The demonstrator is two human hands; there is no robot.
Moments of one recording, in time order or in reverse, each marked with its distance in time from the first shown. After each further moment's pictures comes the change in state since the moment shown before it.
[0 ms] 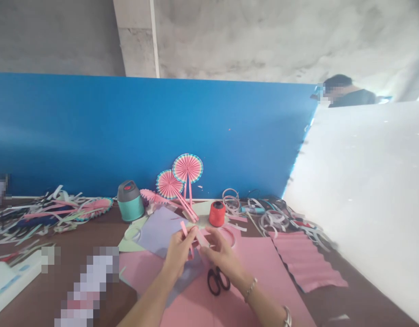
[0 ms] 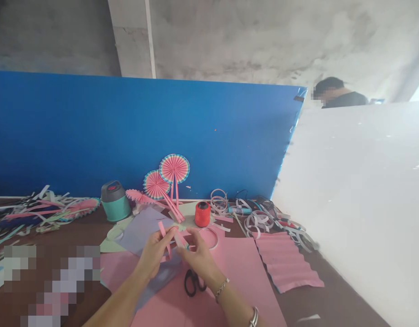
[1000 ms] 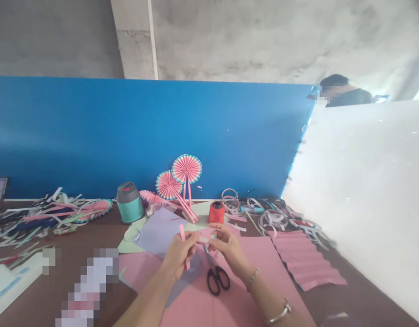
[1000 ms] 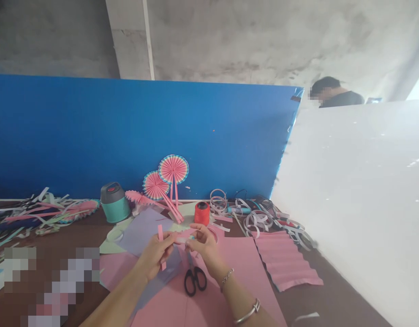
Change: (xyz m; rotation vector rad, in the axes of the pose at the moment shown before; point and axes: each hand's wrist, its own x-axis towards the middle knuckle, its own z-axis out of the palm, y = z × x) left_hand 0.002 0.000 -0.001 -0.058 -0.135 0.003; right_hand 0.005 -0.011 -0.015 0.281 0.011 0.004
